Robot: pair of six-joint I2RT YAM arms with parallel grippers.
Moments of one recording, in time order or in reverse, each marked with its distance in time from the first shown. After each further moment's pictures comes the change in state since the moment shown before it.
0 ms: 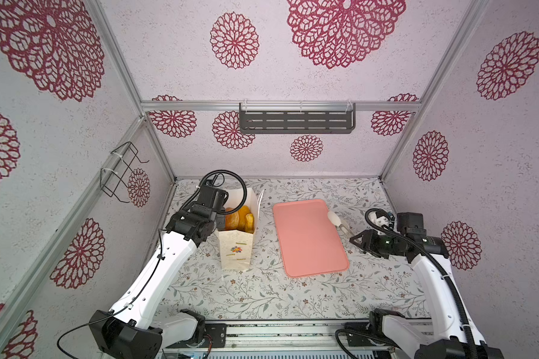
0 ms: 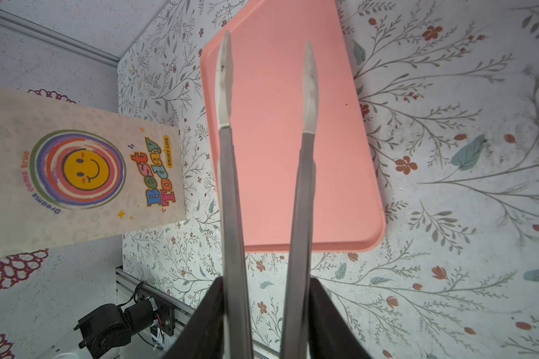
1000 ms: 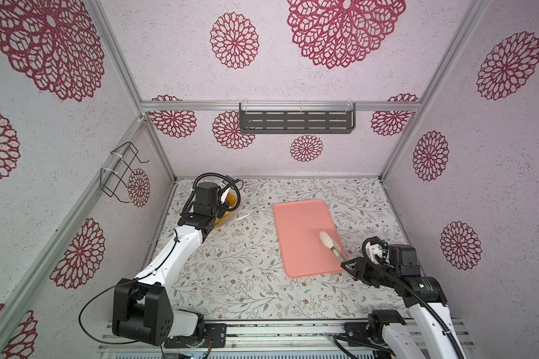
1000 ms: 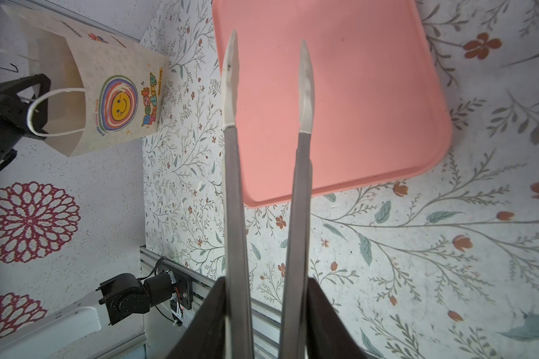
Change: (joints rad) left arm 0.127 0.106 -0.257 0.692 0.262 0.681; right arm 0.169 -0.380 -0.309 0.027 0.009 0.262
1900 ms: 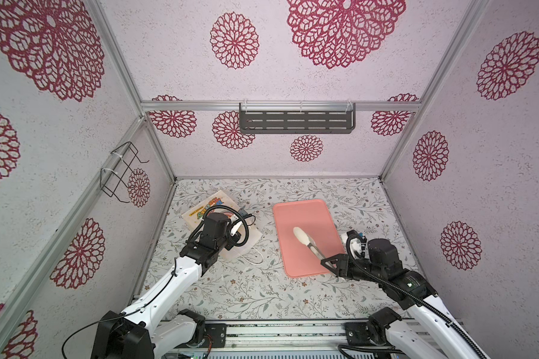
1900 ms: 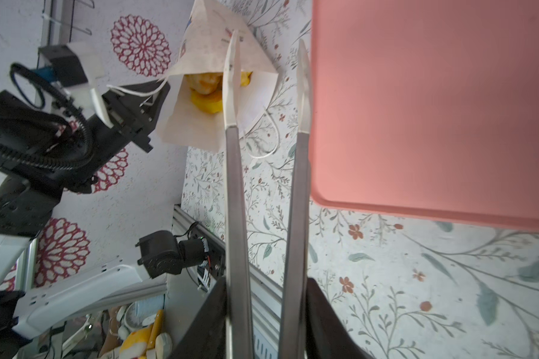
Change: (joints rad) left arm -0.193 -0.235 -0.318 -0.040 0.045 -0.053; right arm 0.501 0.037 -0.035 0.377 0.110 0.291
